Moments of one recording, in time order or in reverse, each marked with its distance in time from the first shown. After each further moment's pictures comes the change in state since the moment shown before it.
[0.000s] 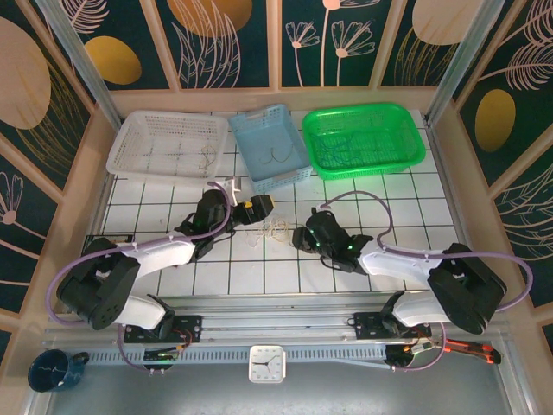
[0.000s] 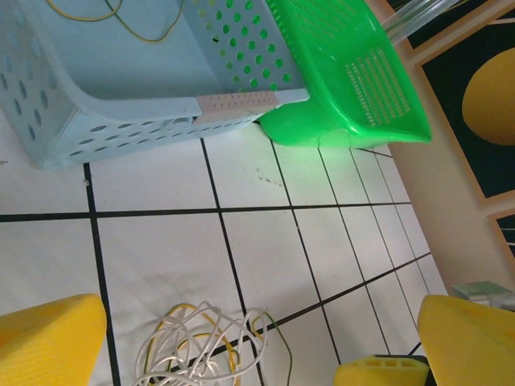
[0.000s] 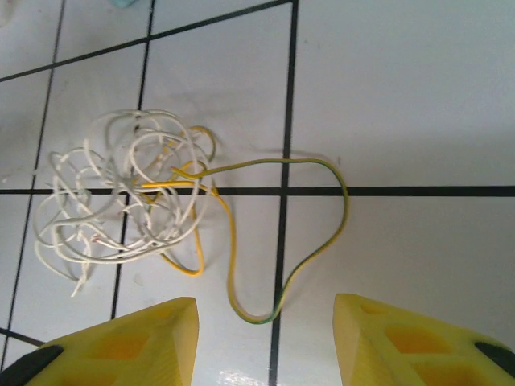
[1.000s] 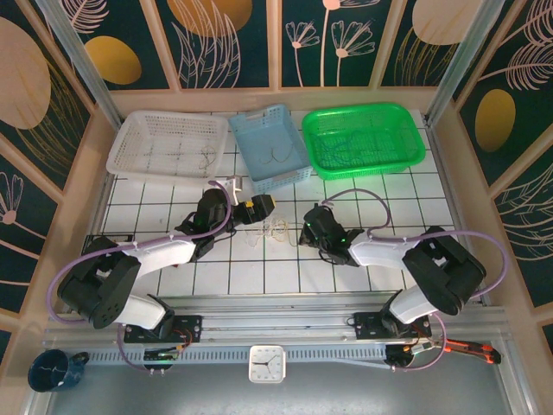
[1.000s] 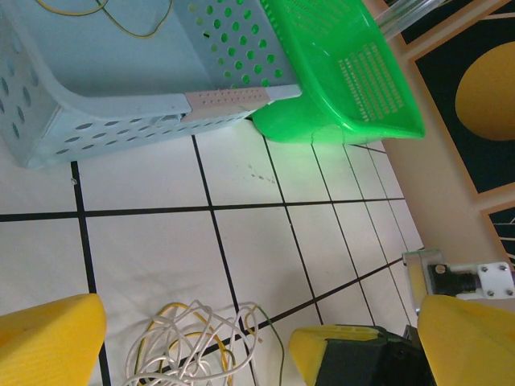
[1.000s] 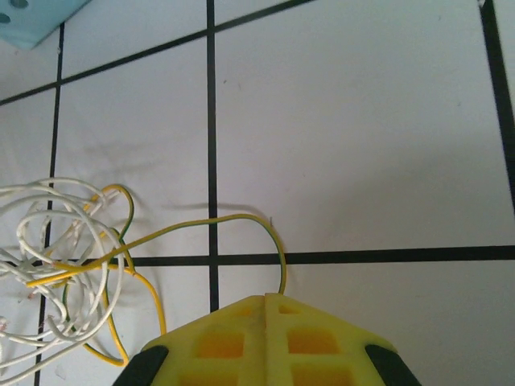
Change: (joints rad) left arm 0.000 0.003 0.004 0.001 0.018 -0.001; right arm -0.072 0.148 0.027 0.090 0.042 0.014
